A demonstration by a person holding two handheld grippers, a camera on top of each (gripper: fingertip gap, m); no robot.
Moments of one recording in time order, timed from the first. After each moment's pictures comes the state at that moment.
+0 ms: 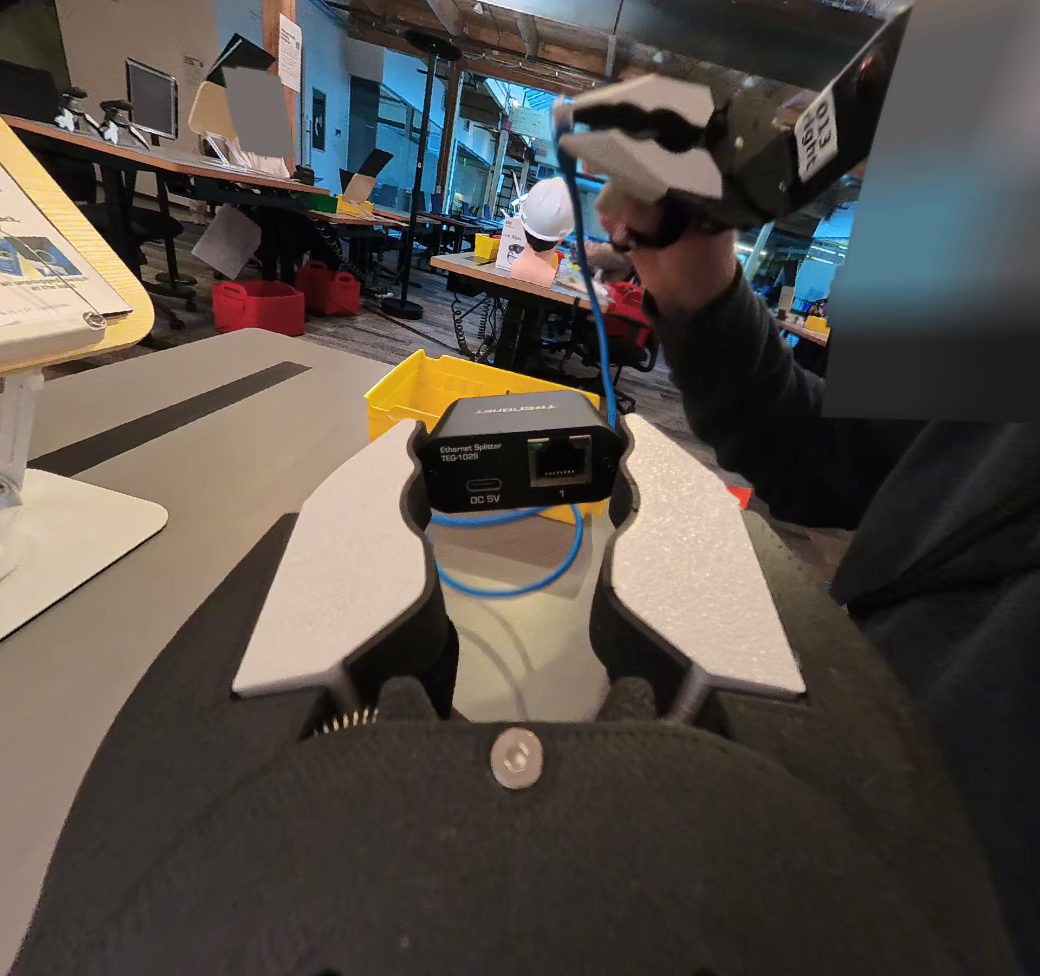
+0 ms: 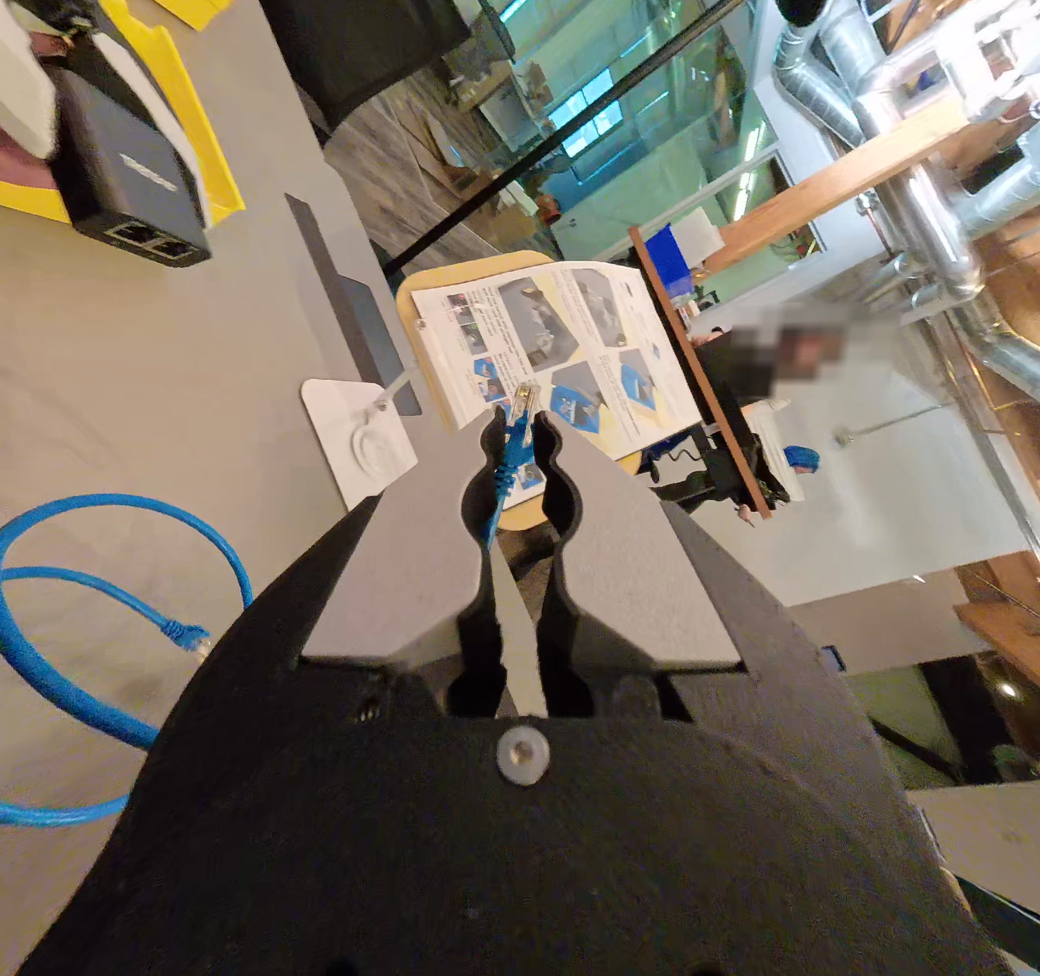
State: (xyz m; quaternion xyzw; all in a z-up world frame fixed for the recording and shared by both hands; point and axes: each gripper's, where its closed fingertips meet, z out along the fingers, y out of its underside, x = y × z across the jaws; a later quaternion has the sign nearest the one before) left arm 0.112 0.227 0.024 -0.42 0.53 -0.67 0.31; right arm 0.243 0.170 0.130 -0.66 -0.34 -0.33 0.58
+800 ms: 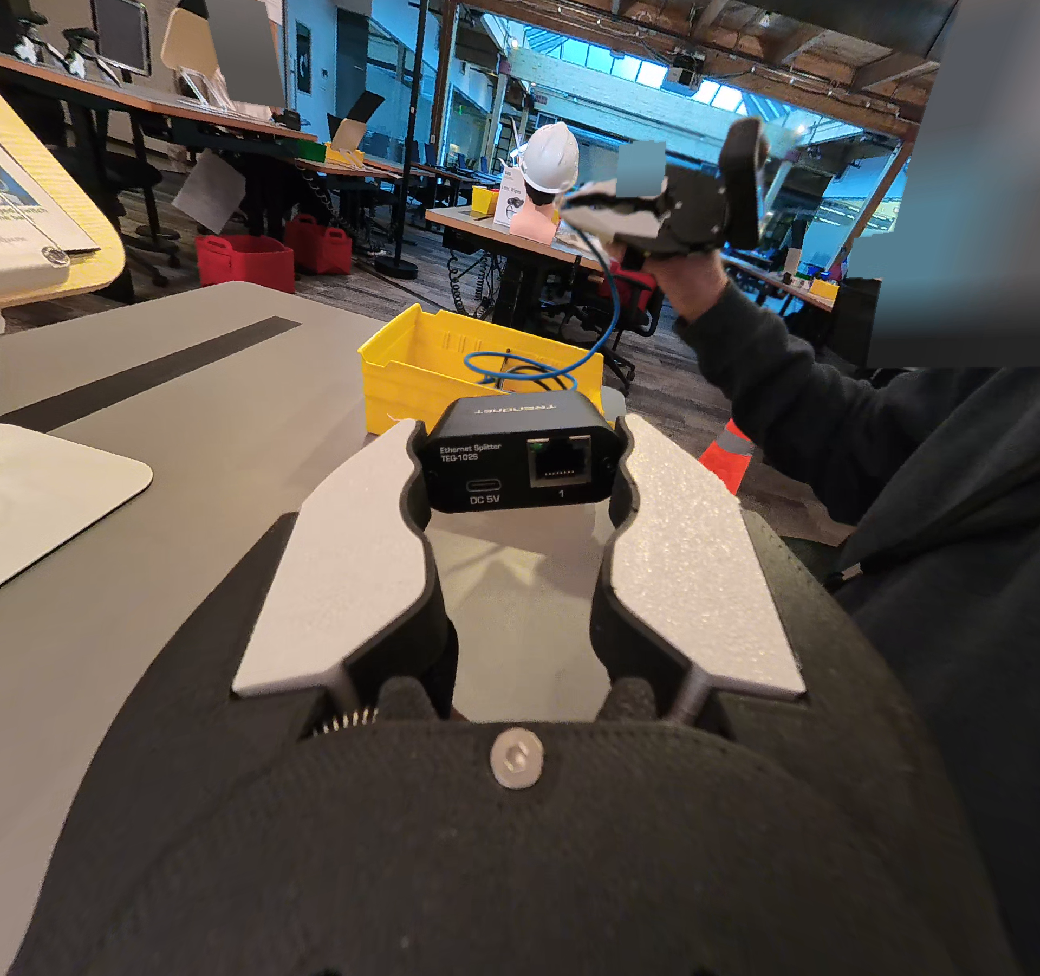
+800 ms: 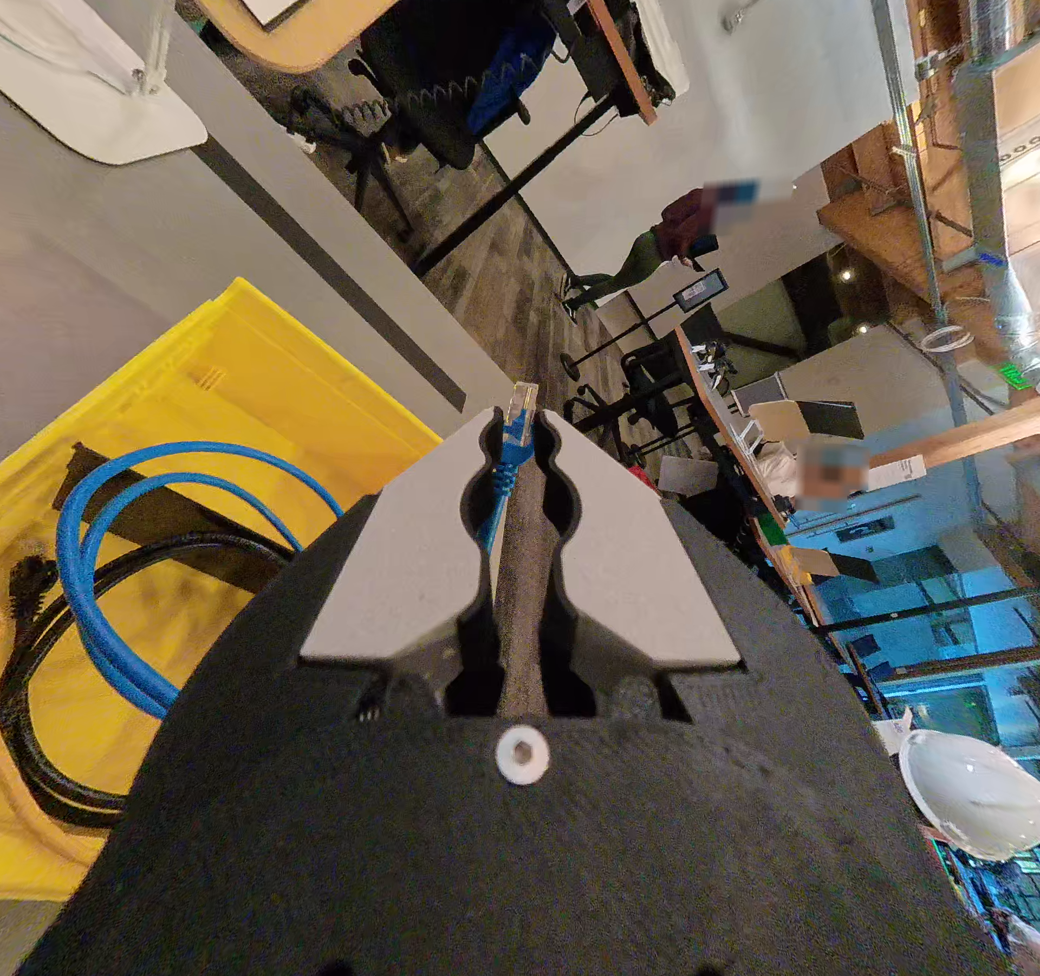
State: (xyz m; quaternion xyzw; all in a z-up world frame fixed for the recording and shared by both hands) left arm 0.119 0.221 -0.002 -0.43 0.55 -0.65 0.29; right arm 0.449 0.020 0.043 -0.76 -0.08 -0.47 0.44
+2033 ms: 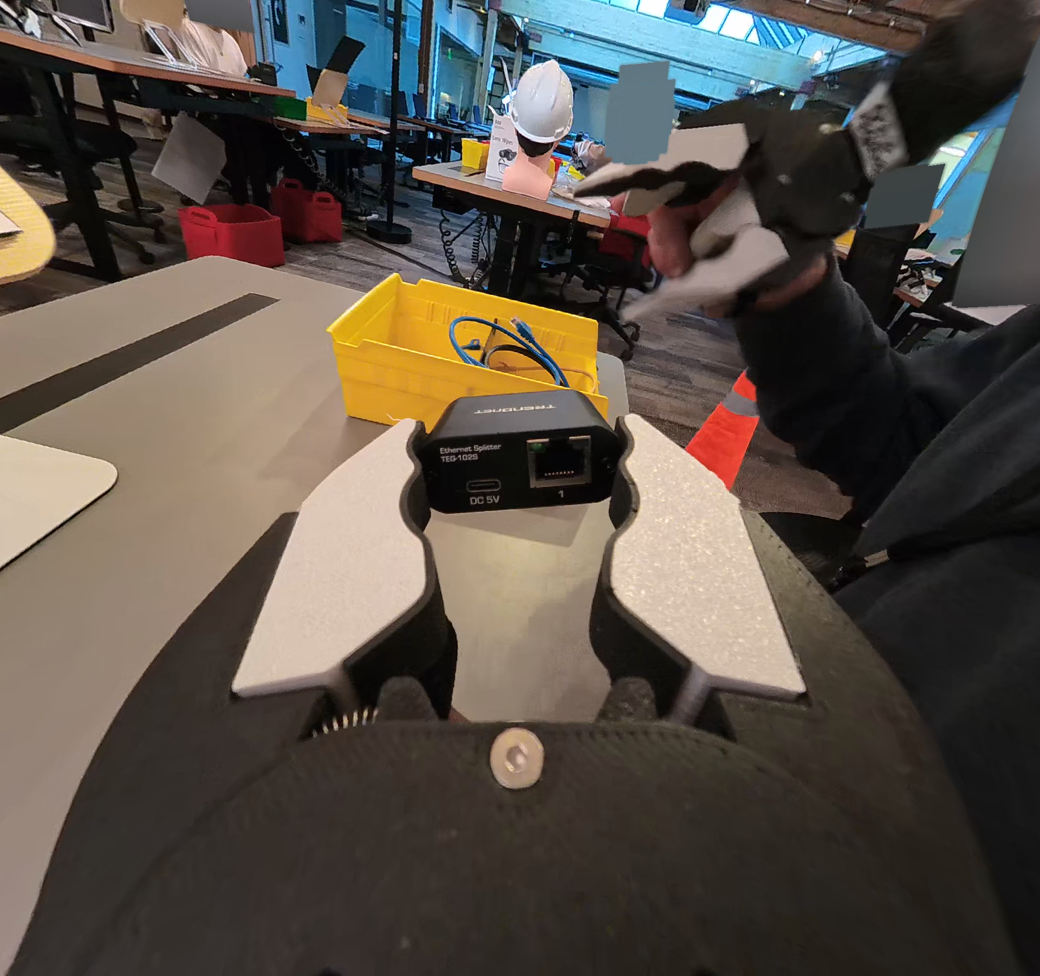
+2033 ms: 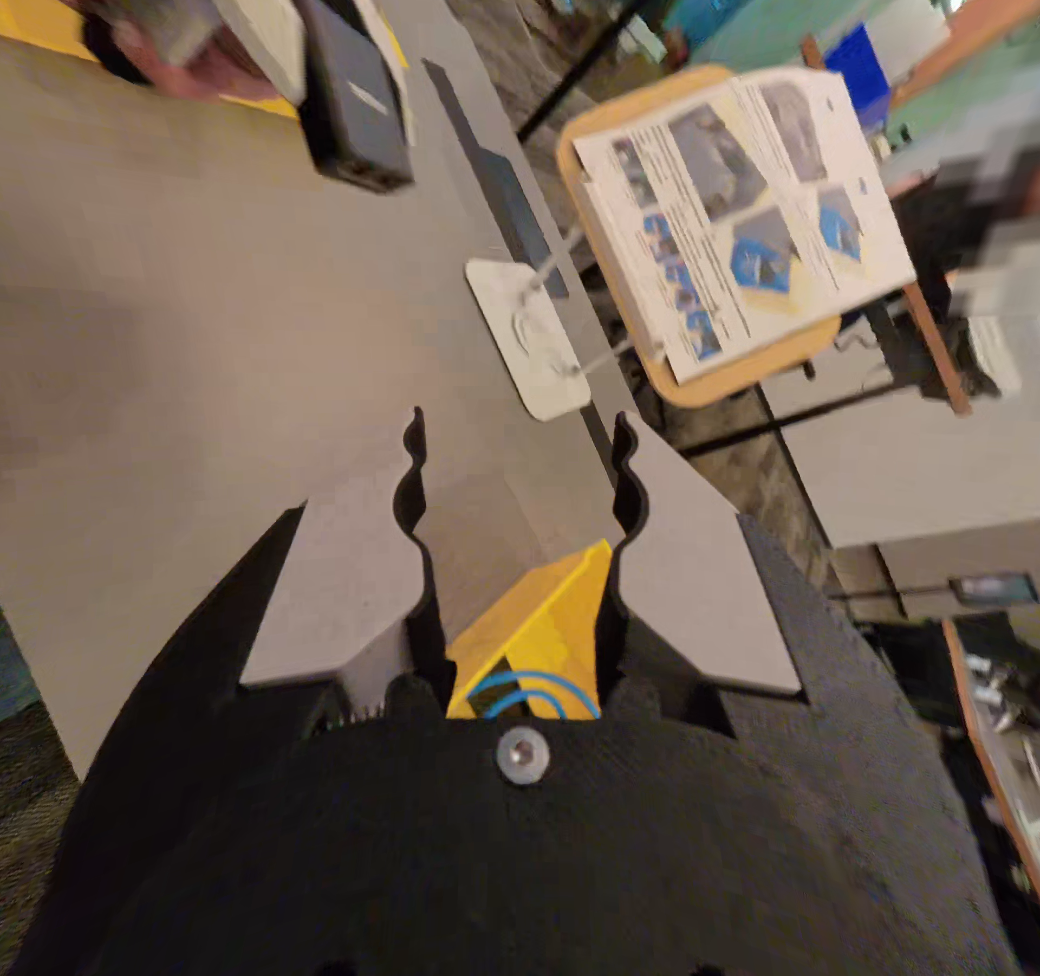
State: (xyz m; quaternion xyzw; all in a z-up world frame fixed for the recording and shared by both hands) left arm 0.130 0.191 -0.010 -0.43 0.59 -0.62 0.28; right arm 0.219 0.107 0.017 -0.77 -0.32 -0.25 0.50
